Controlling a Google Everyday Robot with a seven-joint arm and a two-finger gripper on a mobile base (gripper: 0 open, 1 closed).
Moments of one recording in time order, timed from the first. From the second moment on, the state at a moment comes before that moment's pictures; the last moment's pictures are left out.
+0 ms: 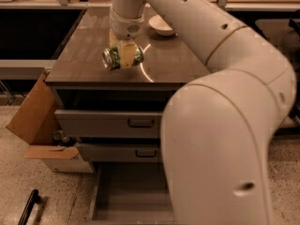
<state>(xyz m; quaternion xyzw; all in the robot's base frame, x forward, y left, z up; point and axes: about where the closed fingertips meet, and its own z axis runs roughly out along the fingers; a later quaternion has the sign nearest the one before) 0.680 0.081 0.876 -0.85 0.50 0.03 0.14</state>
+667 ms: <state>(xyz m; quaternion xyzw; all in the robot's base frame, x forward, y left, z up) 0.561 0.050 0.863 -0.77 0.61 0.13 0.14</state>
